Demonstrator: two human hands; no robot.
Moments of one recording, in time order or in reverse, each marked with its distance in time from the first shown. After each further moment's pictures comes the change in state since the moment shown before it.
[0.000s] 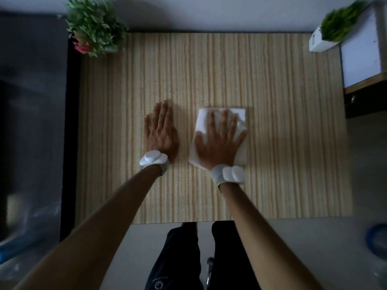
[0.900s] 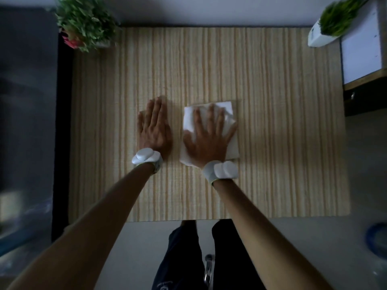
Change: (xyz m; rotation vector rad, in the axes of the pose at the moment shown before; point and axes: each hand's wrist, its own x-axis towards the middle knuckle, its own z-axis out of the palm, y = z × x) left_hand -0.004 -0.002 0.000 -0.002 0.008 0.008; right_hand 0.005 -0.002 0.005 0.065 0.014 -0.136
